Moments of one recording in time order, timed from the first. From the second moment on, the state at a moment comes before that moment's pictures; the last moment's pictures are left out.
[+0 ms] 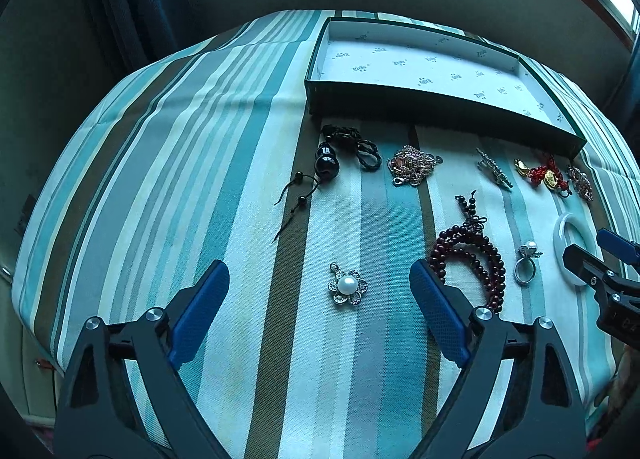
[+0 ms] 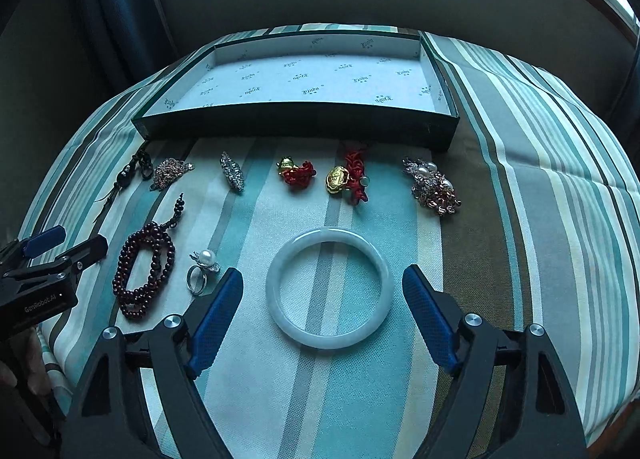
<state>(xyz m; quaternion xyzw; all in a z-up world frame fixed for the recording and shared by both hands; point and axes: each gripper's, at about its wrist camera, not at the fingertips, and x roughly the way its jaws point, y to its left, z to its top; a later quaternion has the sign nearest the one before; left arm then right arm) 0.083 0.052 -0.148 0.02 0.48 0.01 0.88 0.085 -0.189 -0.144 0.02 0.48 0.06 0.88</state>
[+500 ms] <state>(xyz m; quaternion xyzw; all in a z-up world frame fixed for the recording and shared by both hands) 0.091 0.055 -0.163 0.01 0.50 -0.01 0.86 0.089 -0.192 -0.151 0.00 0.48 0.06 0.87</state>
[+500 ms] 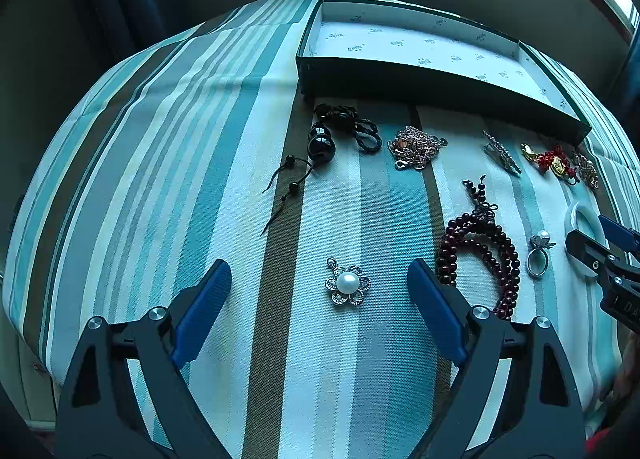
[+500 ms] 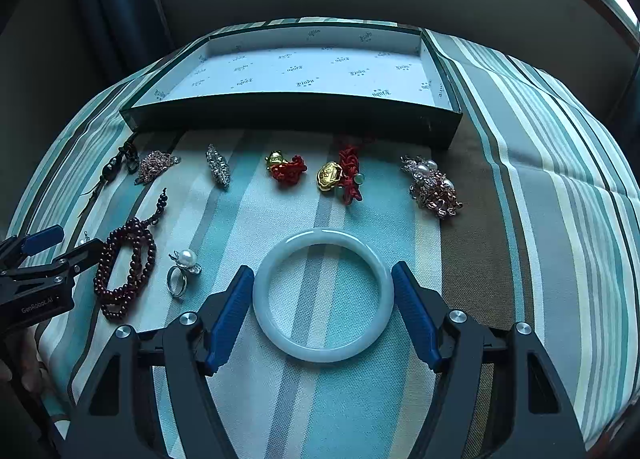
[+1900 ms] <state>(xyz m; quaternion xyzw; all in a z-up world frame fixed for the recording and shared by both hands) 0.087 0.042 -0.131 0.02 0.46 -0.08 0.88 0.086 -0.202 -0.125 0.02 0.46 0.06 0.89</state>
